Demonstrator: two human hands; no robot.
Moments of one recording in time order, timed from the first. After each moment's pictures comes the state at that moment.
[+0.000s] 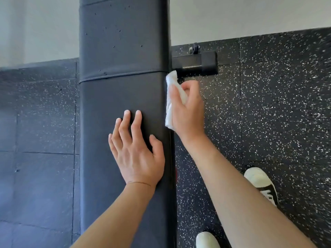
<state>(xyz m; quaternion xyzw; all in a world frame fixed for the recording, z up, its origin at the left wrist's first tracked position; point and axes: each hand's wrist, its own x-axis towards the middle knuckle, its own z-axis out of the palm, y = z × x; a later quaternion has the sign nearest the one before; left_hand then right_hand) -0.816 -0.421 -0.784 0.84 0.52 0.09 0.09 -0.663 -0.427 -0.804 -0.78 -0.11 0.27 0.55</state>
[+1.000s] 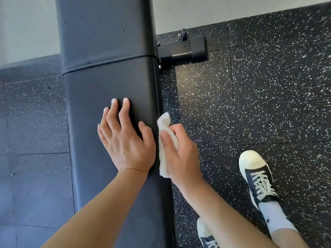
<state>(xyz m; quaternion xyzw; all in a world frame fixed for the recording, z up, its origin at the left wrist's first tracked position) -0.816 -0.422 -0.787 0.85 0.51 0.11 0.08 -0.755 -0.533 -0.796 -0.77 -0.17 0.31 0.53</state>
